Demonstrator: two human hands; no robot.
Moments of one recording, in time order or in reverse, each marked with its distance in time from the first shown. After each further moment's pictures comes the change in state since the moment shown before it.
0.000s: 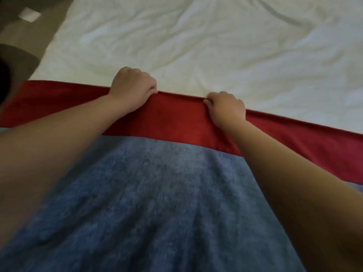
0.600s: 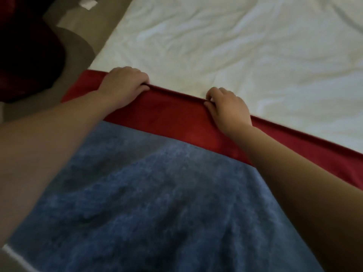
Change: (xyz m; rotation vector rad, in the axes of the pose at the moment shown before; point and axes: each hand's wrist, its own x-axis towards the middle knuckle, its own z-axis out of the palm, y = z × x) left_hand -0.072 -0.108 -0.012 -0.051 -0.113 -0.211; right_hand 0.017 -0.091 0.006 0.171 0.067 -0.407
